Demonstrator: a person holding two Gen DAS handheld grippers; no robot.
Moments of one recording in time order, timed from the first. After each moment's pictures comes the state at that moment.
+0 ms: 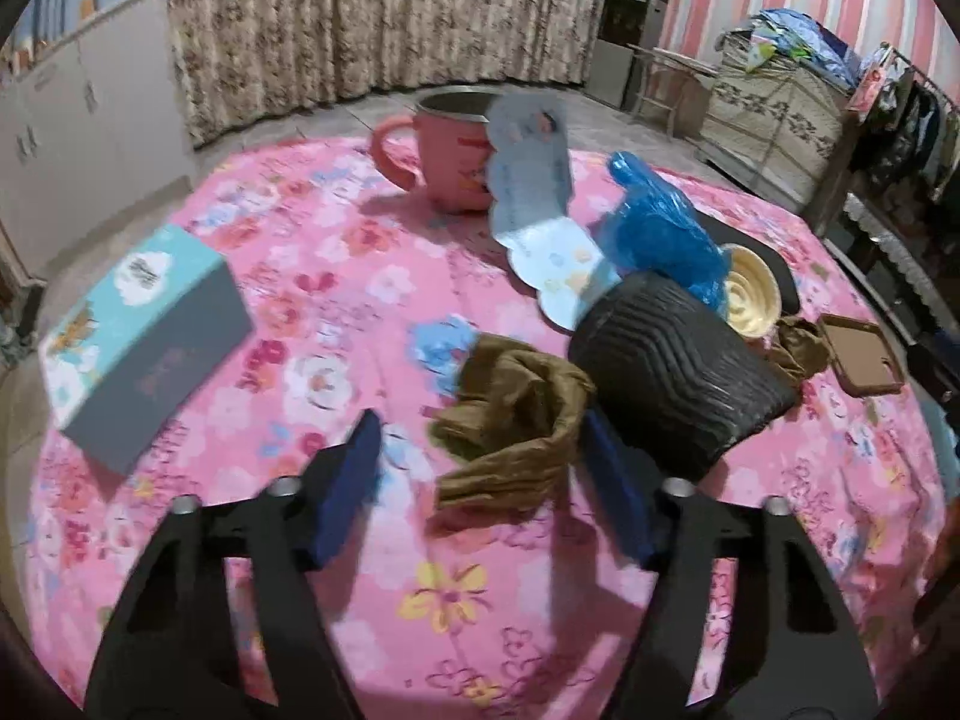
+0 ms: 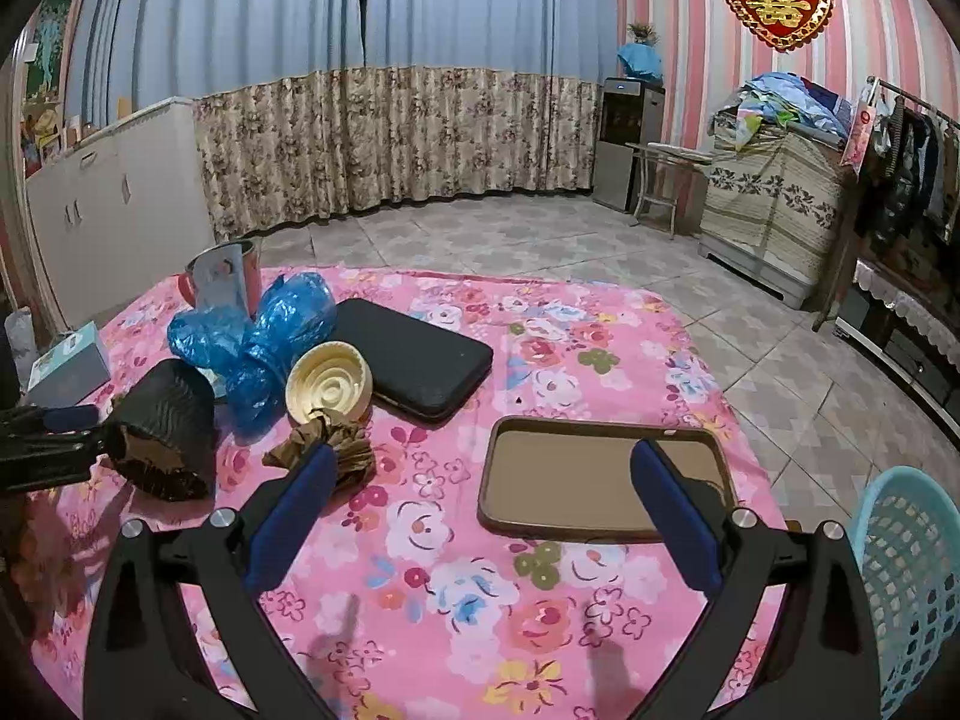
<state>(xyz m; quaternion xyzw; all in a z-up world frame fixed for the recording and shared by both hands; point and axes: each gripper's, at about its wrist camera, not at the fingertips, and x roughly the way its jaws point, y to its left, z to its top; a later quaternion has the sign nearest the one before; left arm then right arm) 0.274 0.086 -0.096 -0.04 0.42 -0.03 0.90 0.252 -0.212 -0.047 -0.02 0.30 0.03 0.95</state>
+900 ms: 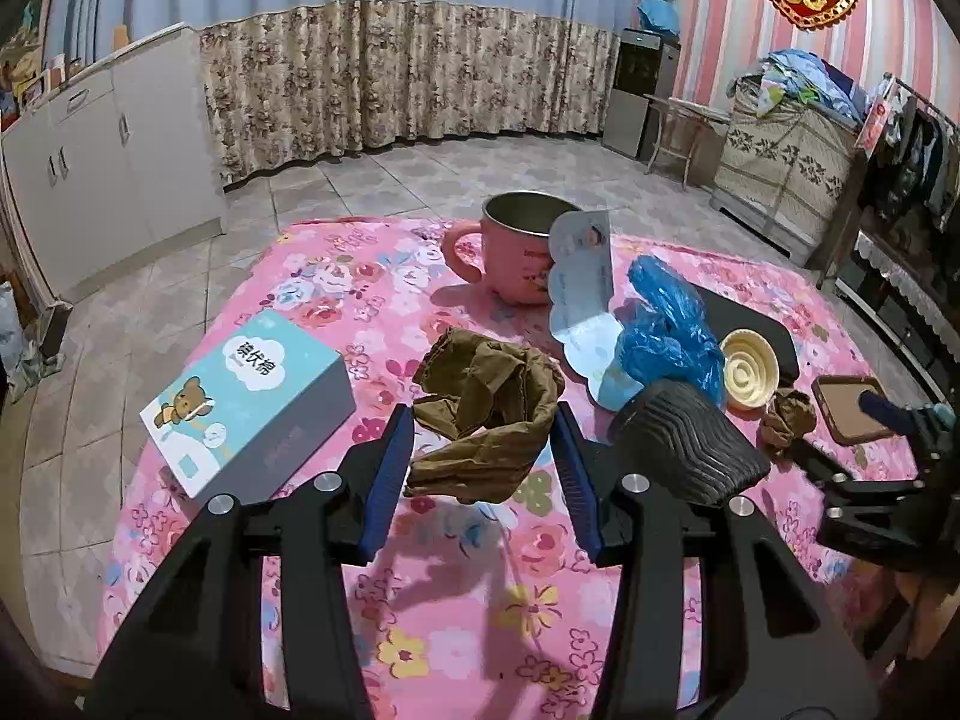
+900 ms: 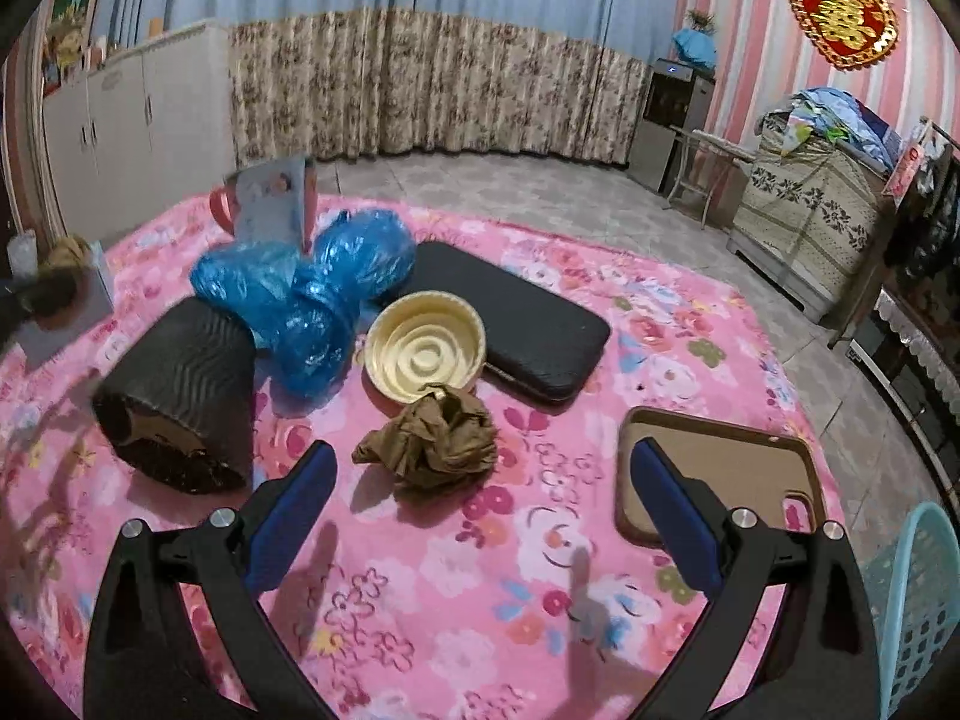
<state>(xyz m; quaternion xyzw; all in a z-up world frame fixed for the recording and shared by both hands) 0.259 0.122 -0.044 -0.04 0.36 0.01 0.93 0.284 -0.134 -0.075 -0.10 0.36 0.05 0.93</state>
